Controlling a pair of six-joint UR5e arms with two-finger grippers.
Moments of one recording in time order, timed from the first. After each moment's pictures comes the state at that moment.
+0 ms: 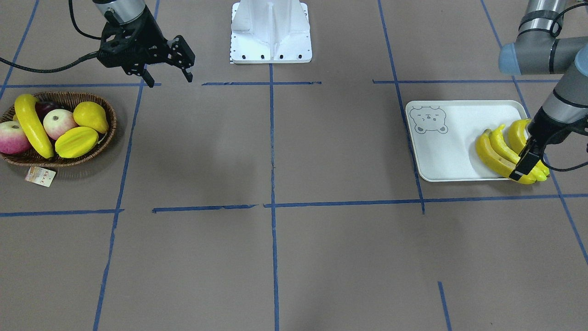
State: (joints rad) left arm -1.07 -1.60 -1.67 -2.22 -2.03 -1.64; right arm 0.64 -1.36 2.24 -1.57 1.96 1.18
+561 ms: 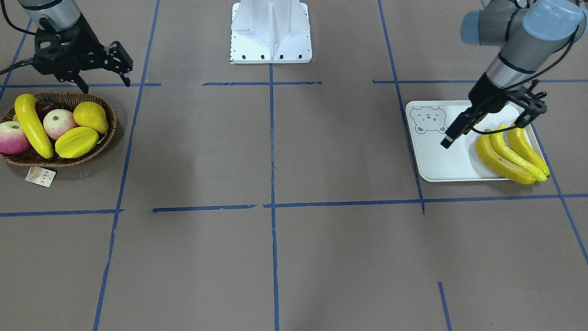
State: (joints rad) left arm -0.86 -1.64 -1.92 -2.07 -2.05 -1.62; right arm 0.78 -1.63 2.30 -1.55 2.00 0.80
